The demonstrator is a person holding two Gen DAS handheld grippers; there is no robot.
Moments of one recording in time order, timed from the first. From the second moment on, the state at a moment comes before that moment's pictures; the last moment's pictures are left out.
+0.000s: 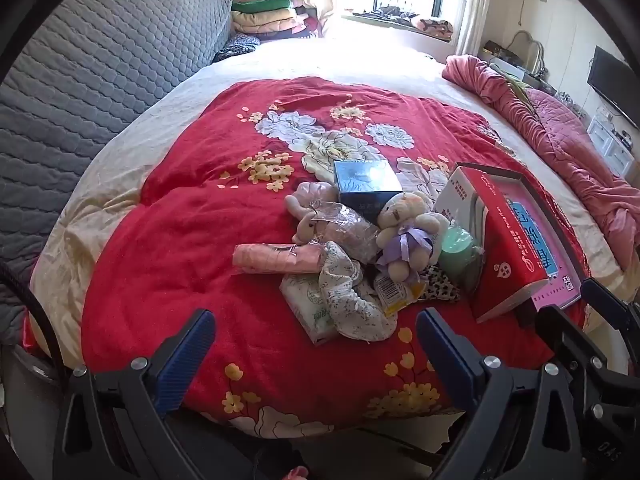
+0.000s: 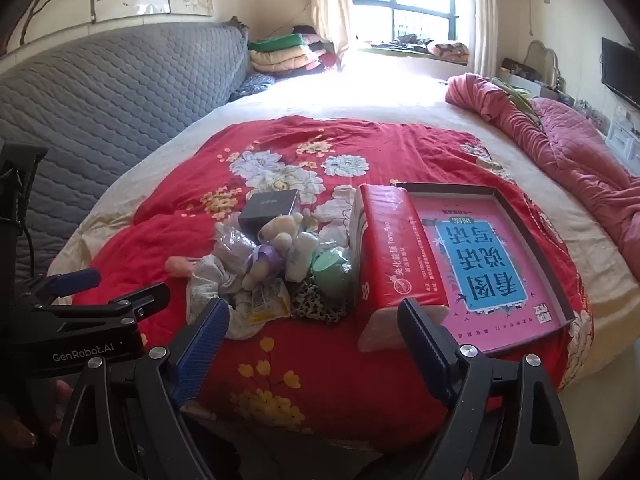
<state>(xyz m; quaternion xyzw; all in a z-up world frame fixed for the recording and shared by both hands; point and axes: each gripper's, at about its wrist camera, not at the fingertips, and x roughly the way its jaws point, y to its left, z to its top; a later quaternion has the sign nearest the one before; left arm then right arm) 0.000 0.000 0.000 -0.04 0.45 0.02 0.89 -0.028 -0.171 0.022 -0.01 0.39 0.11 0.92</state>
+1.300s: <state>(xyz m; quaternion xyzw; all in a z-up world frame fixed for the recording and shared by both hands) -0.002 0.005 0.005 -0.04 0.45 0.03 0.89 -0.031 -0.169 0.021 -0.01 0.38 0.11 0.92</state>
